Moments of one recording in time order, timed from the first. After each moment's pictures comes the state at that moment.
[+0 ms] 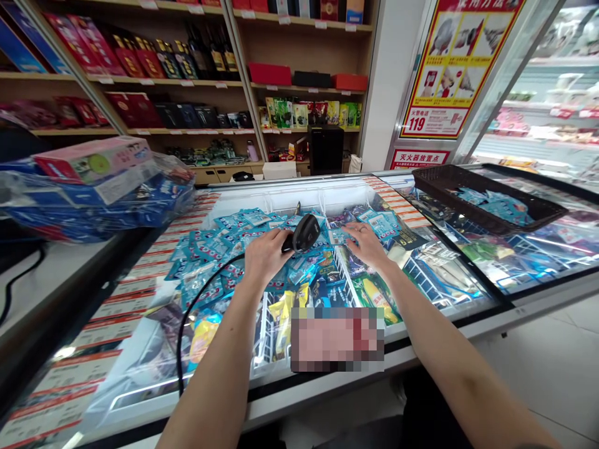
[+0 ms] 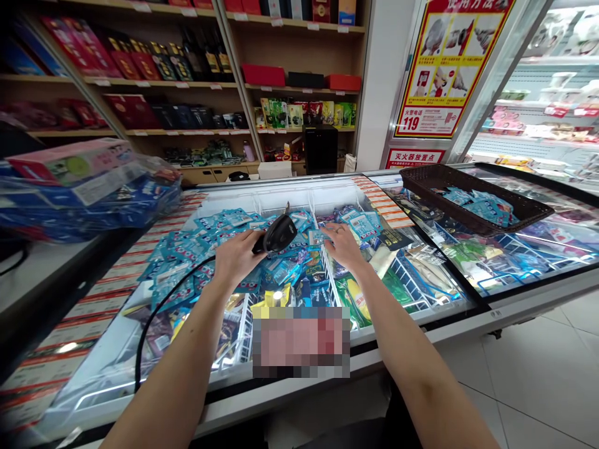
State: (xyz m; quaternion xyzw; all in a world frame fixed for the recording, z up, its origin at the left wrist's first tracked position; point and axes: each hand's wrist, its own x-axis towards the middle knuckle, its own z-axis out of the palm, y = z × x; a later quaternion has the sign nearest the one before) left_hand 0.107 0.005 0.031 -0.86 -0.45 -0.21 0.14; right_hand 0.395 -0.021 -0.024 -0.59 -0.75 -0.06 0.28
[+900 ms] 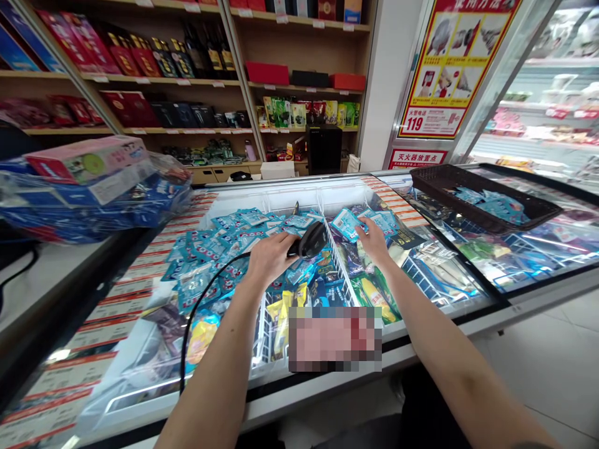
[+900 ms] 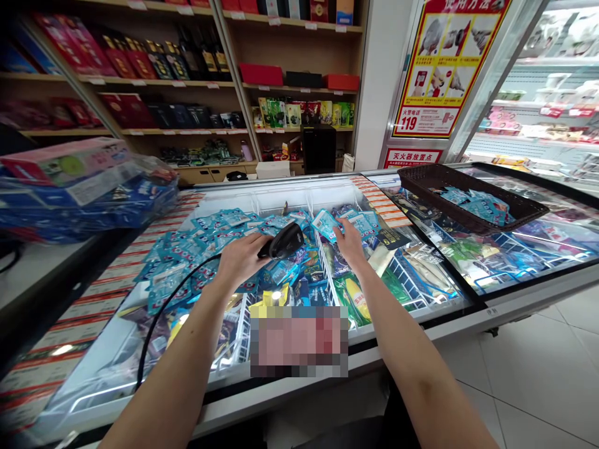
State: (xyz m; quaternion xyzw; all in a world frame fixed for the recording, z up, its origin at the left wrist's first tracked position) left_hand 0.114 0.004 0.030 -0.89 -0.39 -0.17 0.14; right_hand 0.412 -0.012 -0.028 -0.67 -0.60 0.04 0.43
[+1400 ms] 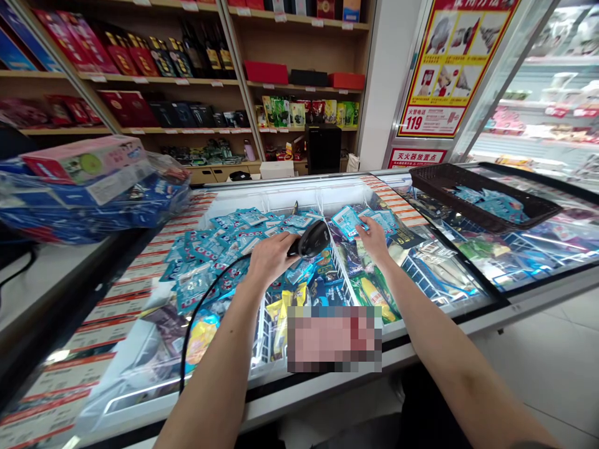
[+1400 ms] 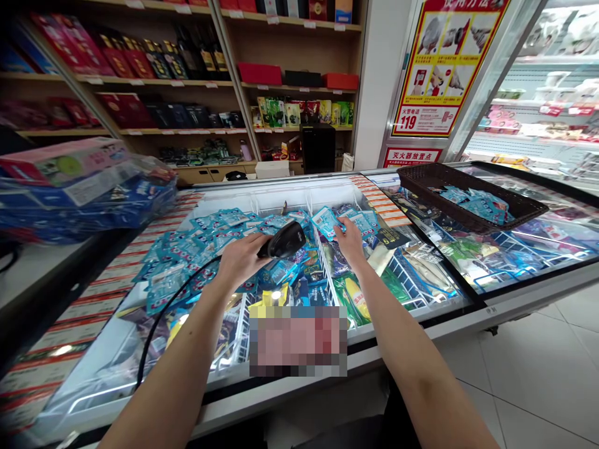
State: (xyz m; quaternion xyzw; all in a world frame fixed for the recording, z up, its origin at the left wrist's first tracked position) left_hand 0.118 0.004 0.029 -0.89 -0.39 -0.18 0.12; right_hand 0.411 -0.012 -0.029 -0.65 -0.55 0.15 0.51
